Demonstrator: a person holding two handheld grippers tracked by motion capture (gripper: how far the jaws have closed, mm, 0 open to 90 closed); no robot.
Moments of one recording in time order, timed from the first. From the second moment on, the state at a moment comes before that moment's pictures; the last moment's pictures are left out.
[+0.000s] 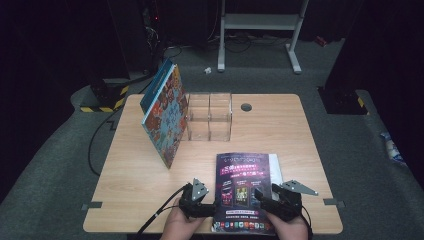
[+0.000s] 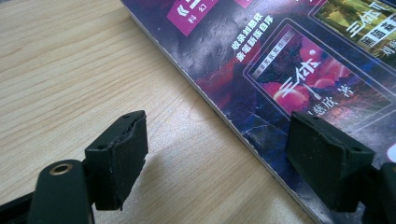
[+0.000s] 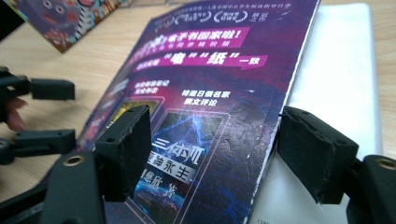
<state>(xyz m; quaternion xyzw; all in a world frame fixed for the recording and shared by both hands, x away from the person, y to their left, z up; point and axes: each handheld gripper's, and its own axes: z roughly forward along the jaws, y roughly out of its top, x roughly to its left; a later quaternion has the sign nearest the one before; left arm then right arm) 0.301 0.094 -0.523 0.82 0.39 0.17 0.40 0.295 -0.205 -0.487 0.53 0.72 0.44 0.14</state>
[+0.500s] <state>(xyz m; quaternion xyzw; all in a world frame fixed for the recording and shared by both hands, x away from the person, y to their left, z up) 0.301 0.093 -0.524 0.81 0.39 0.17 0.40 0.282 -0.214 -0.486 0.53 0.69 0.47 0.13</state>
